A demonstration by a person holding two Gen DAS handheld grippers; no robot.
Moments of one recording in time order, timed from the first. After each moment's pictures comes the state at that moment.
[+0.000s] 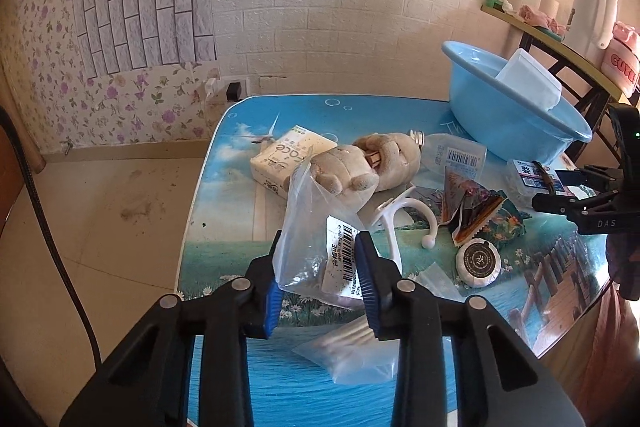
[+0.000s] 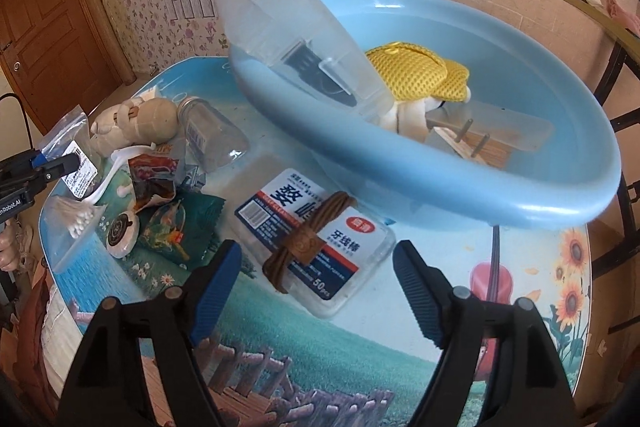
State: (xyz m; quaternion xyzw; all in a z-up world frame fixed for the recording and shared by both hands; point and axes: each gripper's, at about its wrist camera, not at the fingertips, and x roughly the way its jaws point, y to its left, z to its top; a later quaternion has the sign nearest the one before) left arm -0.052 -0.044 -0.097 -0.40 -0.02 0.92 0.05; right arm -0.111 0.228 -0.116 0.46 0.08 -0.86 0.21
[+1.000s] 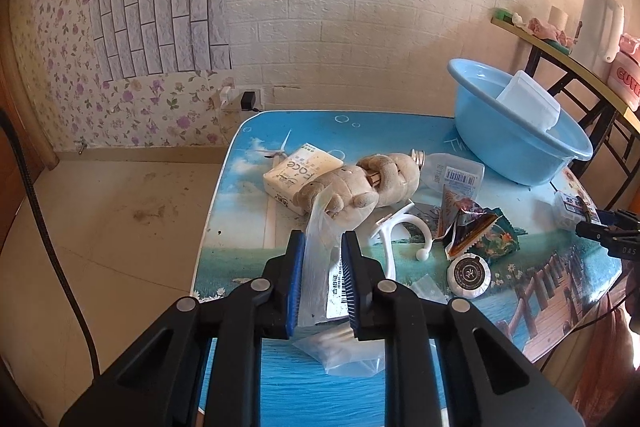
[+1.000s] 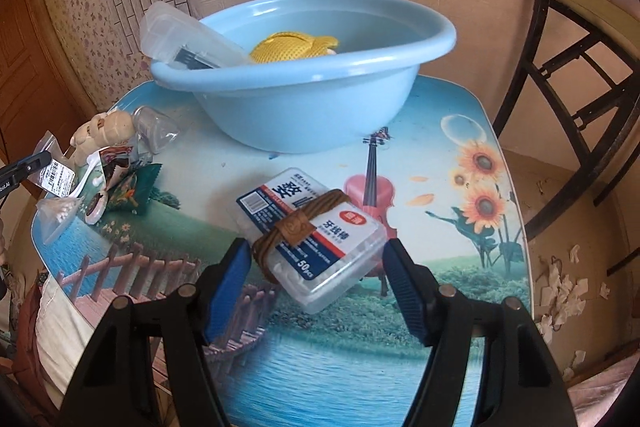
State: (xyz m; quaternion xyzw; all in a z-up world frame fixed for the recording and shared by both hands) left arm -0.045 -0.043 -0.079 -0.39 -0.02 0.92 0.03; right arm -0.072 0.310 -0.112 0.45 0.02 -0.88 0.14
